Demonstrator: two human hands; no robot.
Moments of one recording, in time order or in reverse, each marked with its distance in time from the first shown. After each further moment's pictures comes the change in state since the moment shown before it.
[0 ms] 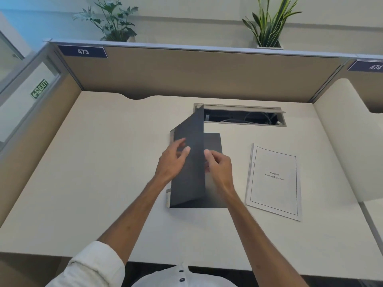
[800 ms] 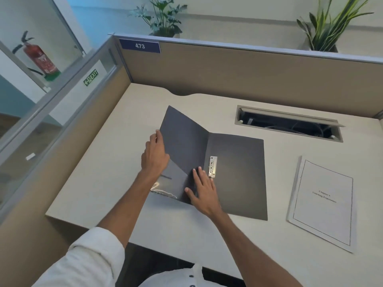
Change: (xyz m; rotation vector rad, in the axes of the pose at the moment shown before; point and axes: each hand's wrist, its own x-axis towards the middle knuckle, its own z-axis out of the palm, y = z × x) left_hand -0.007 -0.101 -0.139 0.619 0.213 -0.253; right_hand -0.047 0.088 0.148 -0.848 -0.583 -0.255
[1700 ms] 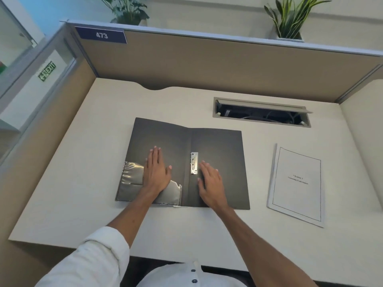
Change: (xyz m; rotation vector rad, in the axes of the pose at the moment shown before) left_hand -0.017 0.019 0.079 0.052 -0.279 0.166; right_hand -0.009 0.044 -0.043 -0.013 0.223 0.124
